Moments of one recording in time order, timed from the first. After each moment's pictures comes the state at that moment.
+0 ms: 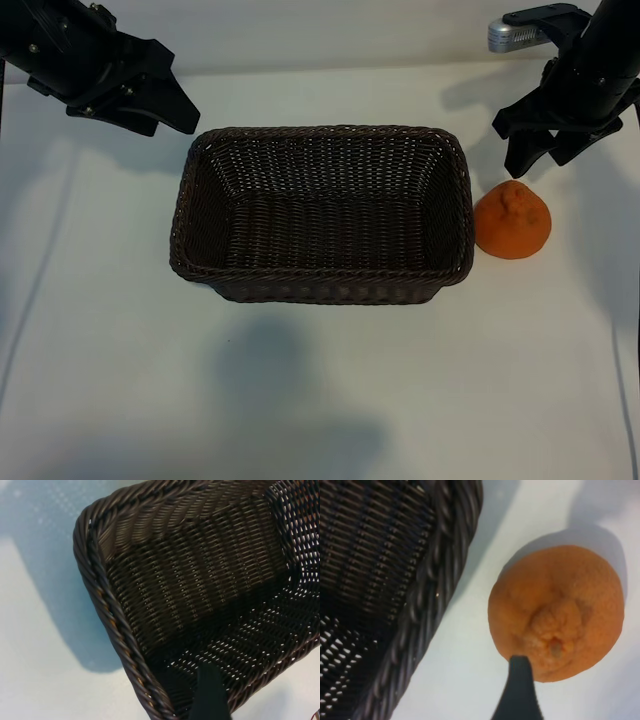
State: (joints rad) left arm -0.09 1.75 -1.52 -0.55 1.18 0.36; right arm 0.03 1.99 -1.59 0.22 1.17 -0.30
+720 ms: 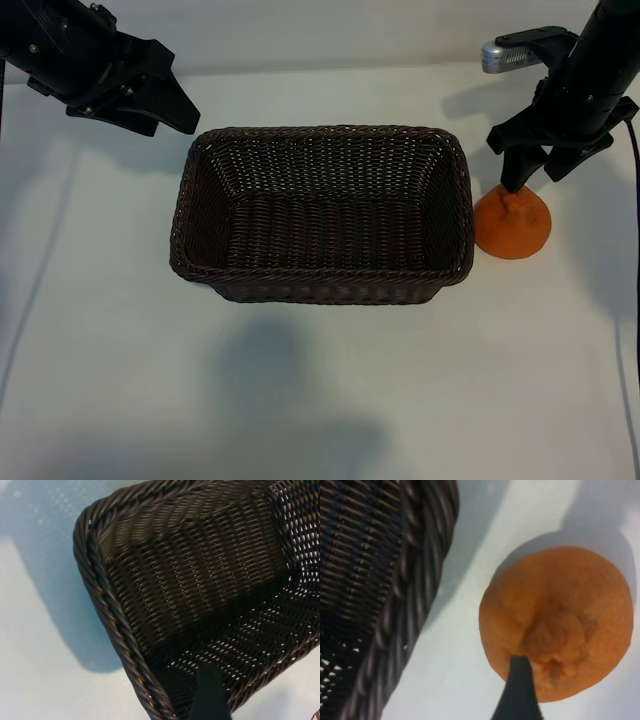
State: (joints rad) left arm -0.09 1.75 -1.52 -0.55 1.18 0.36; right arm 0.03 2.06 -1.59 0.22 1.15 -0.30
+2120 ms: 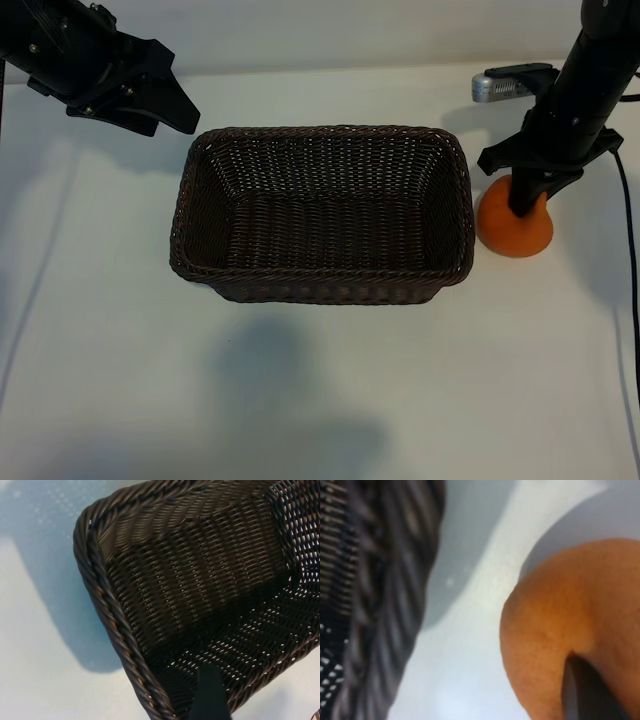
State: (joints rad) left arm -0.09 1.75 -1.52 -0.55 1.18 0.36; right arm 0.03 2.13 -1.59 0.26 1.20 -0.30
